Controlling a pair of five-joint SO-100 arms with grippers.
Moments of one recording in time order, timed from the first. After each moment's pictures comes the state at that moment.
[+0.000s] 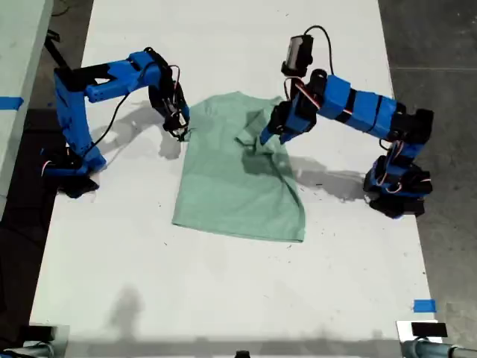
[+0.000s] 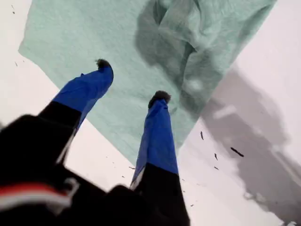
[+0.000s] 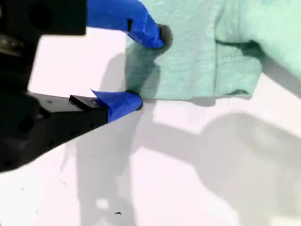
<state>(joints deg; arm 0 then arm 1) -50.4 59.2 79.5 77.9 36.0 15.2 86.4 69.8 88.8 -20.4</state>
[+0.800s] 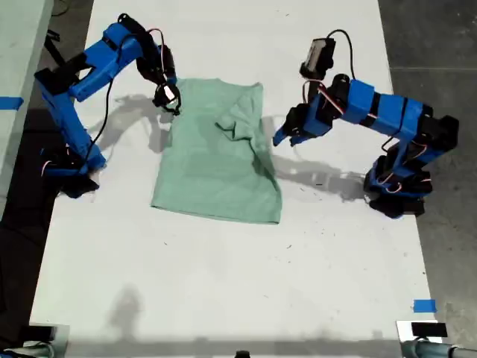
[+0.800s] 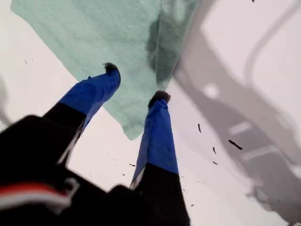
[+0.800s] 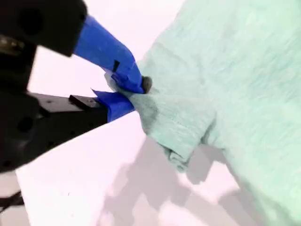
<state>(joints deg) -48.1 73.4 69.3 83.9 38.3 15.3 103.3 90.3 80.6 -18.0</state>
